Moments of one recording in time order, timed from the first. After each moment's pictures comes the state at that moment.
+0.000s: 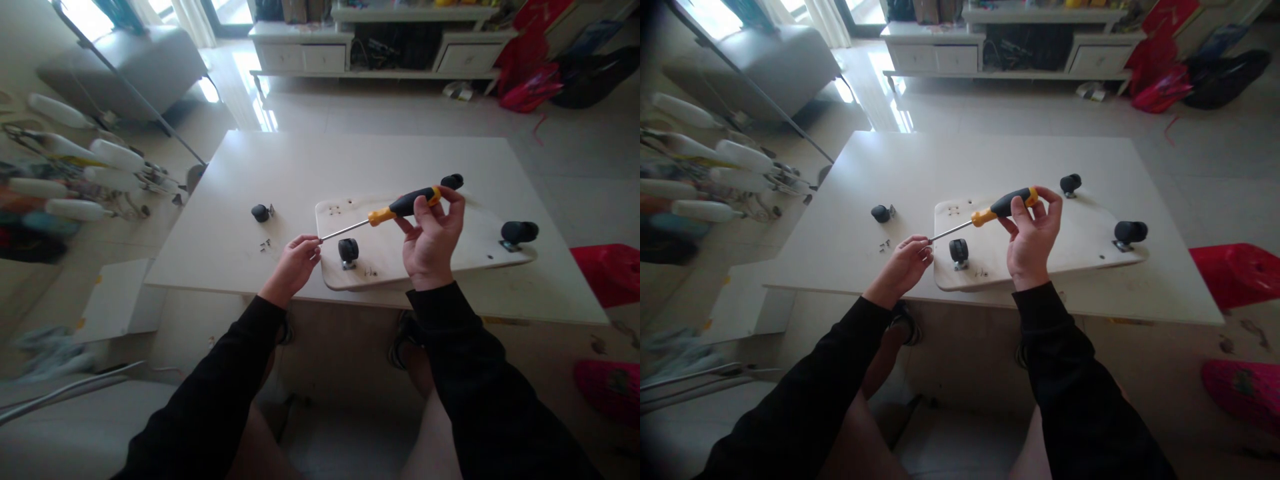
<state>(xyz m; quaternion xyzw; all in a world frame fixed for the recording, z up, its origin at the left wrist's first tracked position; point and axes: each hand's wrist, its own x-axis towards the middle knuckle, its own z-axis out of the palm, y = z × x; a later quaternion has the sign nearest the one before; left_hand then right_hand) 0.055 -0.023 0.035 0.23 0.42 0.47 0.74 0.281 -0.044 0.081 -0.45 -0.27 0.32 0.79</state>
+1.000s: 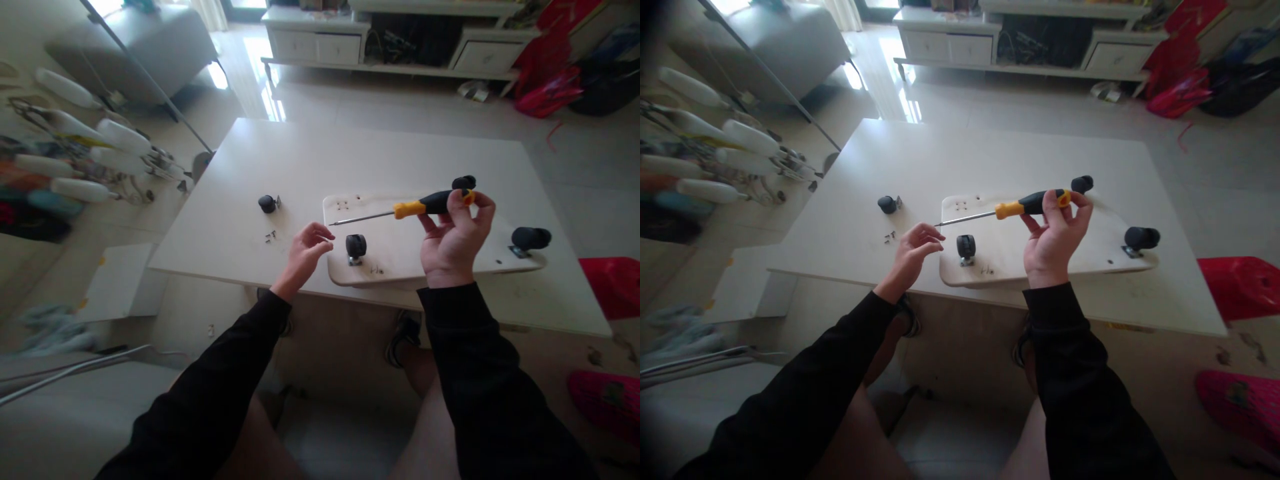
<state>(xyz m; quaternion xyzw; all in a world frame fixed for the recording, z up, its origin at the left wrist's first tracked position) 0.055 -0.030 0.038 0.47 0.43 0.47 0.61 0.298 -0.042 0.083 -0.50 -0.24 0.27 0.79</state>
